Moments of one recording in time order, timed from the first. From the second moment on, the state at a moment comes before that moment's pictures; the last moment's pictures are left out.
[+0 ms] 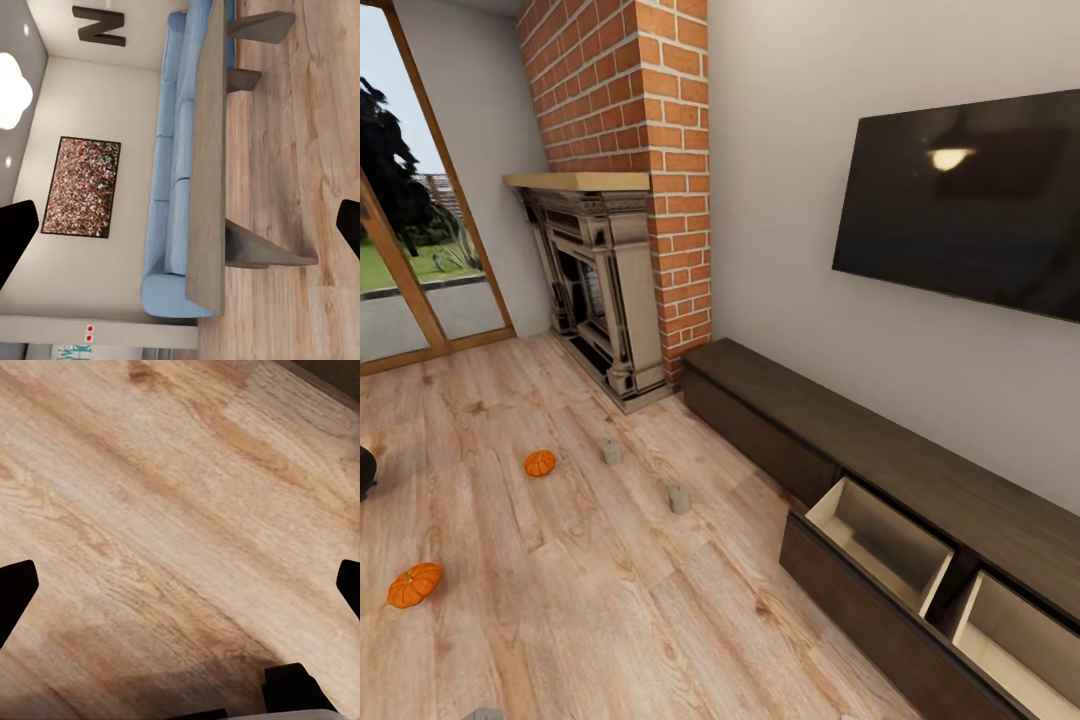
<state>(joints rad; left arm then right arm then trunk) -0.24 -0.05 -0.05 -0.51 0.00 0.43 1.57 -0.19 0.09 0.06 -0.47 -0.26 -0.04 -0.11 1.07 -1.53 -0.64</state>
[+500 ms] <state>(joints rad) -0.24 -0.05 -0.05 -0.51 0.00 0.43 1.56 -0.19 0.09 0.06 -0.47 -0.26 -0.04 -0.11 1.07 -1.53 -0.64</state>
